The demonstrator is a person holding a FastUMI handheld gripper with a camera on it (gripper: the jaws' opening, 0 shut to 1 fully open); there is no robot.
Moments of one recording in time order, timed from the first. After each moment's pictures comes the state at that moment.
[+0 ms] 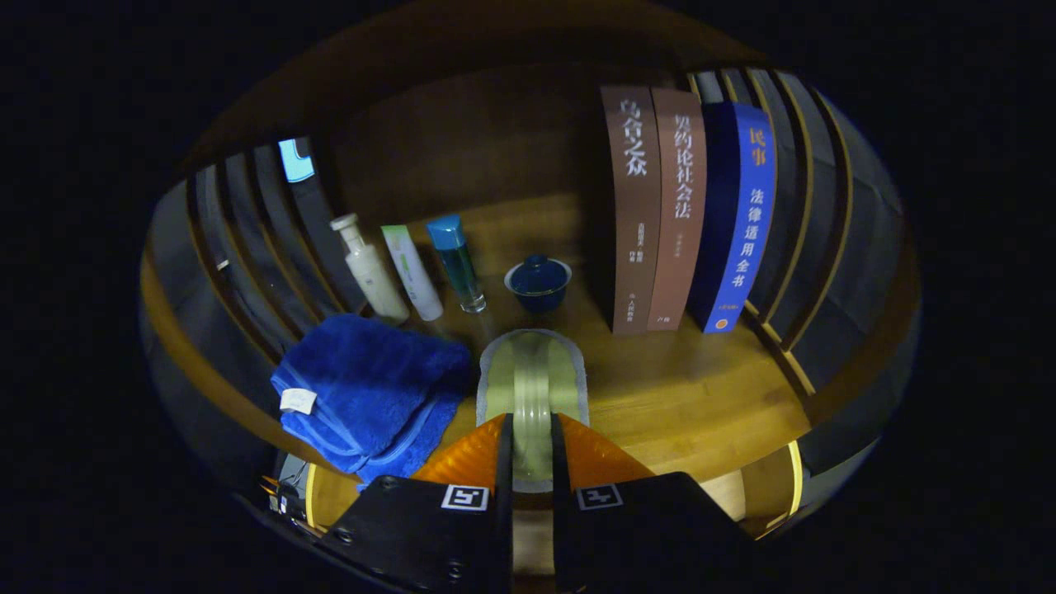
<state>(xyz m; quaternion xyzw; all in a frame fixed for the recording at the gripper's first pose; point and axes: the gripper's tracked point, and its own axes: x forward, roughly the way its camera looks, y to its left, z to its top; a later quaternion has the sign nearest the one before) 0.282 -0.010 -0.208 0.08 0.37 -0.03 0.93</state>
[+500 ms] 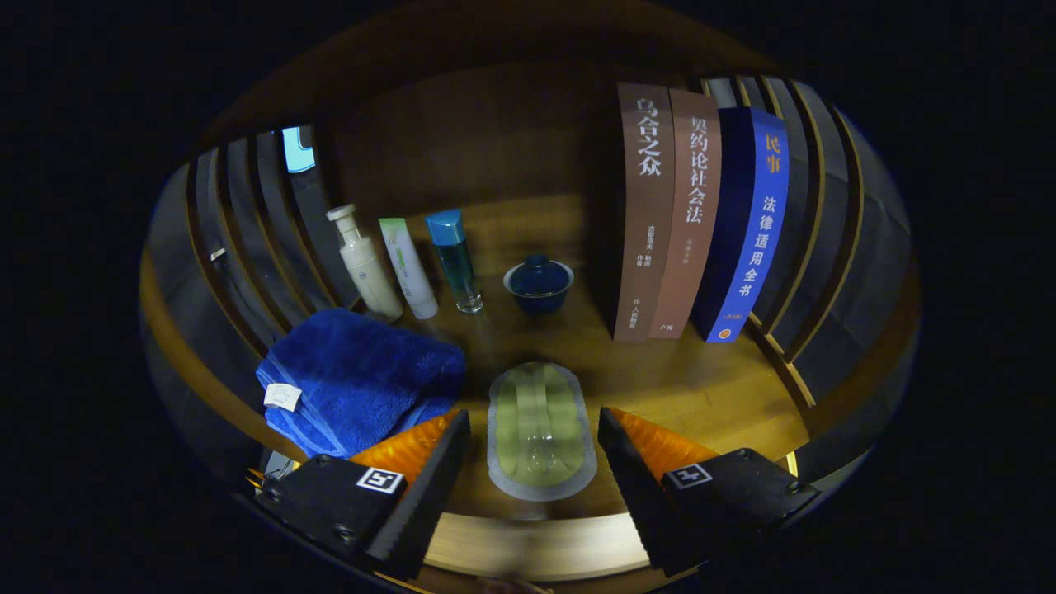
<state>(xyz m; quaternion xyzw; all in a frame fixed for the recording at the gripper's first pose) 0.284 -0.008 -0.202 0.04 0.34 -0.03 0.94</state>
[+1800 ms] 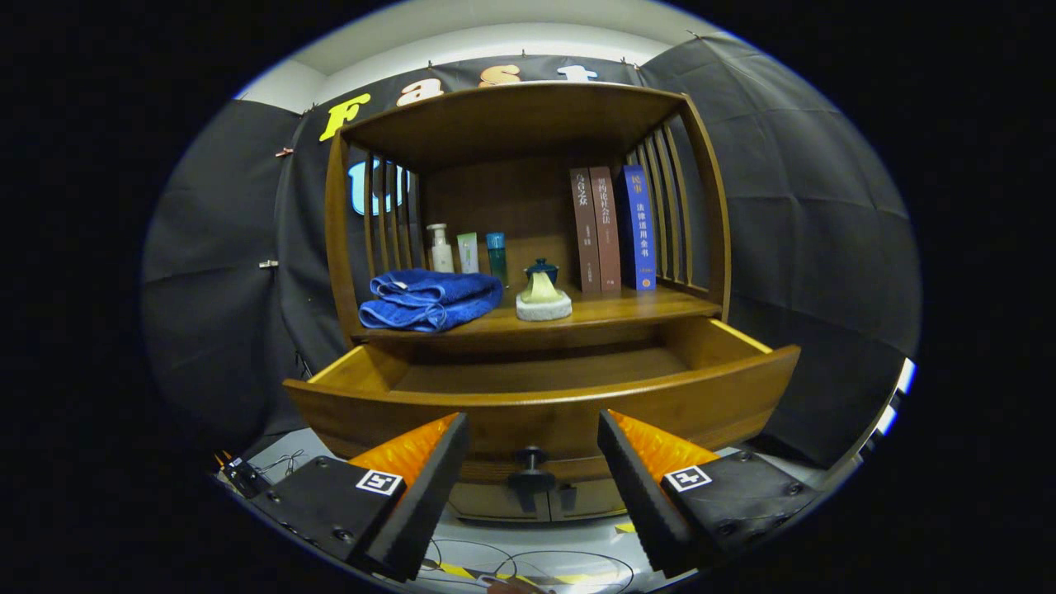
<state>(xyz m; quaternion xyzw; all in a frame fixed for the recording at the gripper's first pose) 0.022 0.019 -0.255 0.04 0.15 -0.03 0.99</state>
